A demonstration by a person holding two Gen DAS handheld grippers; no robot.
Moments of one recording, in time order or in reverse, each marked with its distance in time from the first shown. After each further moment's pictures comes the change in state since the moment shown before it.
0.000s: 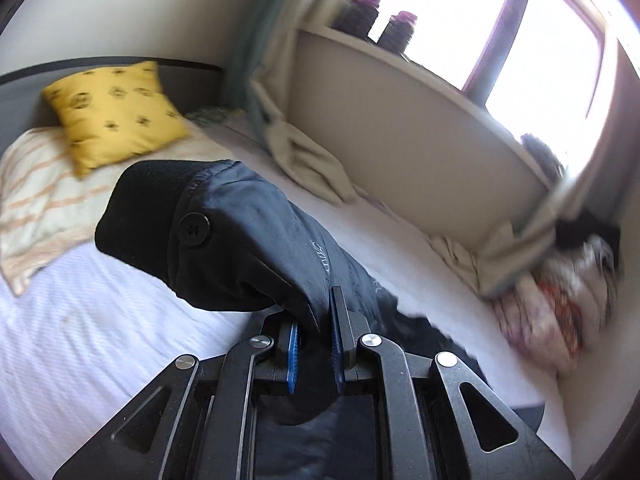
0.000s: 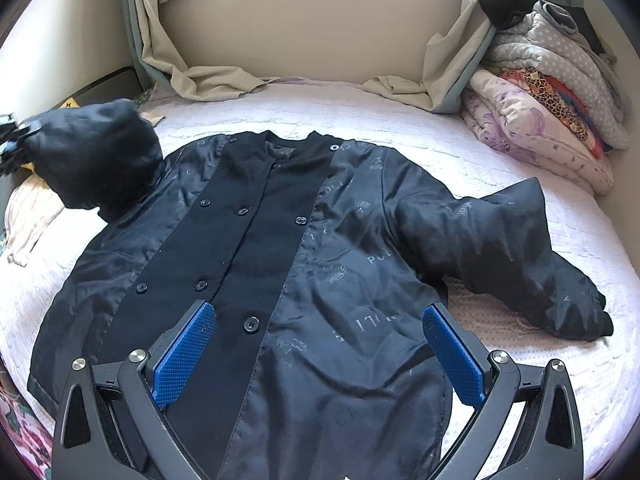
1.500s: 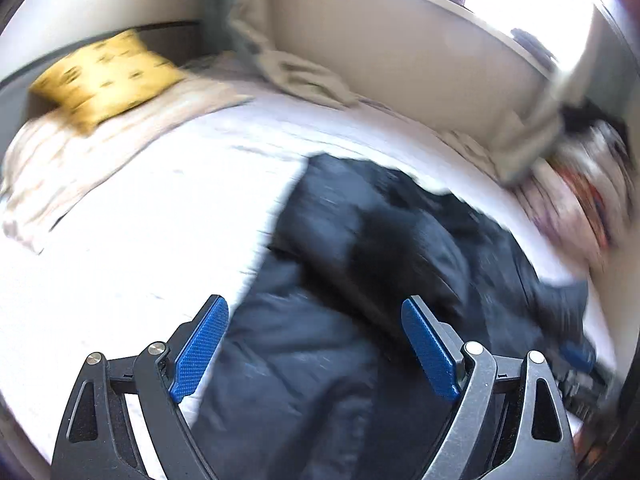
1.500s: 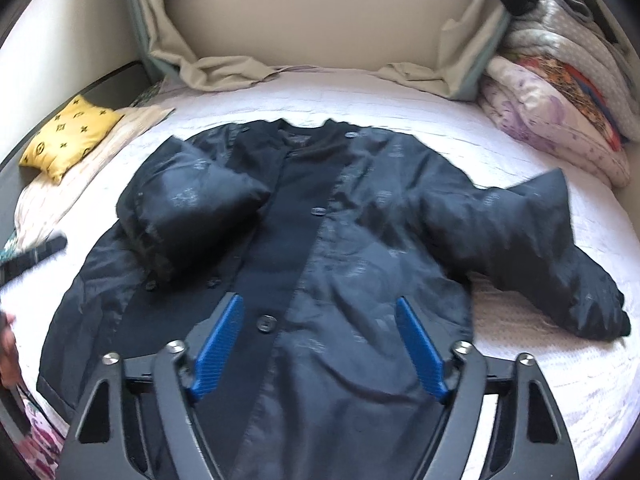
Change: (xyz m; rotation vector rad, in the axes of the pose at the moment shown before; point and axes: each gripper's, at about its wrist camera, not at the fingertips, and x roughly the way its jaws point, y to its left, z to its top) left arm -0.023 0.030 -0.097 0.119 0.217 0.104; right arm 0.024 0.021 0.005 -0.019 0.050 0.074
